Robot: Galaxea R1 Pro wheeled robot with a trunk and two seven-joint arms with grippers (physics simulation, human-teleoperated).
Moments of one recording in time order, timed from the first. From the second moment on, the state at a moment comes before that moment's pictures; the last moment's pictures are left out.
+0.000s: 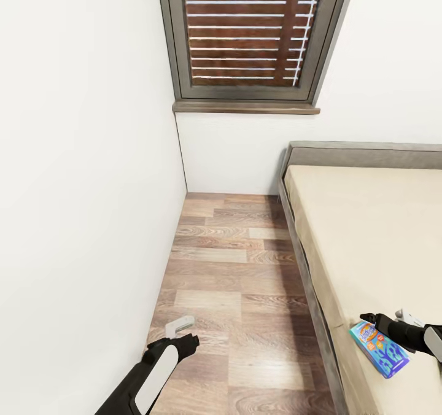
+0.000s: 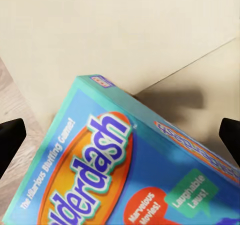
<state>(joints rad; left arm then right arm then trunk) -0.38 -0.08 -0.35 -0.96 0.77 0.48 0.56 -0.73 -0.48 -0.52 -0.26 -0.06 0.51 0.43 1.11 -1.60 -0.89</state>
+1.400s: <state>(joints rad) -0.38 -0.08 -0.35 -0.97 0.77 0.48 0.56 -0.73 -0.49 -0.50 -0.26 -0.03 0.51 0.42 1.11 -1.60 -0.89</state>
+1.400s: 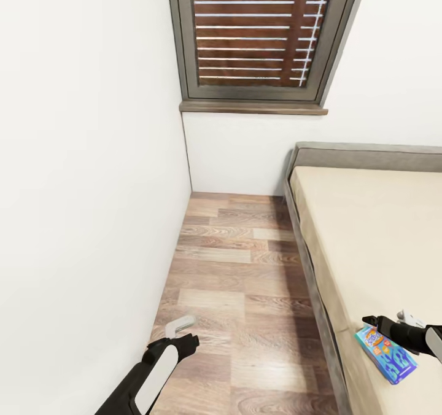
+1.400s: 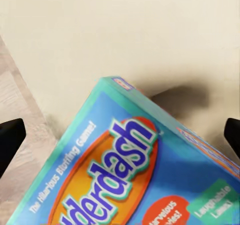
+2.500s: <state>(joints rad) -0.38 -0.08 -0.35 -0.96 0.77 0.48 0.56 -0.73 -0.48 -0.51 -0.27 -0.05 0.51 0.43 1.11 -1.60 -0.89</state>
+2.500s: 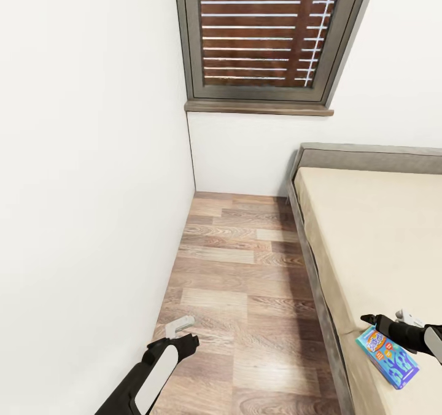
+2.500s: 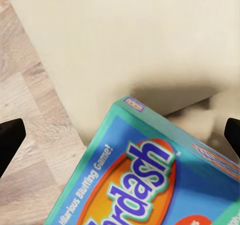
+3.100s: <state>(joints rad) -0.38 -0.08 -0.35 -0.97 0.77 0.48 0.56 -0.73 -0.48 -0.51 -0.27 -0.05 0.51 0.43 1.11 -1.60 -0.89</state>
